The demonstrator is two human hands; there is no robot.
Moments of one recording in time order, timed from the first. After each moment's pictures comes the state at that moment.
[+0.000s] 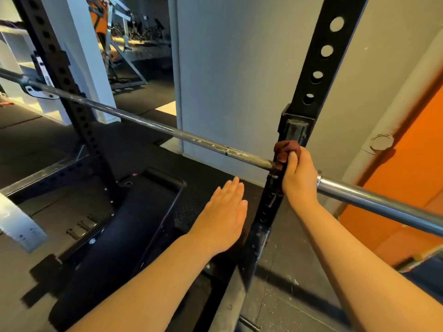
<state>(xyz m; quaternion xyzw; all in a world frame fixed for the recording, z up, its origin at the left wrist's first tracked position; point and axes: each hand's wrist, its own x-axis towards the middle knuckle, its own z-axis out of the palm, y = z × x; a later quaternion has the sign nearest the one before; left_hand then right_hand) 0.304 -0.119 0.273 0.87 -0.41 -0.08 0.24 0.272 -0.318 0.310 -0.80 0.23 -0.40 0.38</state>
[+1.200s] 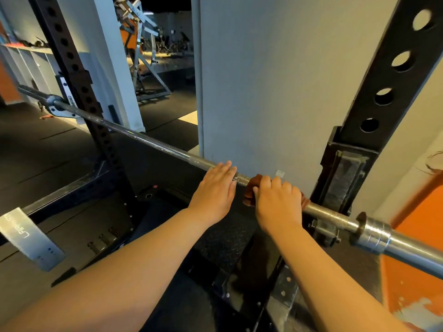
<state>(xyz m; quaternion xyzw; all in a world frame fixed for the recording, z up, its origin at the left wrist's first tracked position) 0.499 -0.149 0.270 0.90 -0.36 0.06 0.23 0.407 -0.286 0.280 -0.96 0.21 -0.16 -0.07</state>
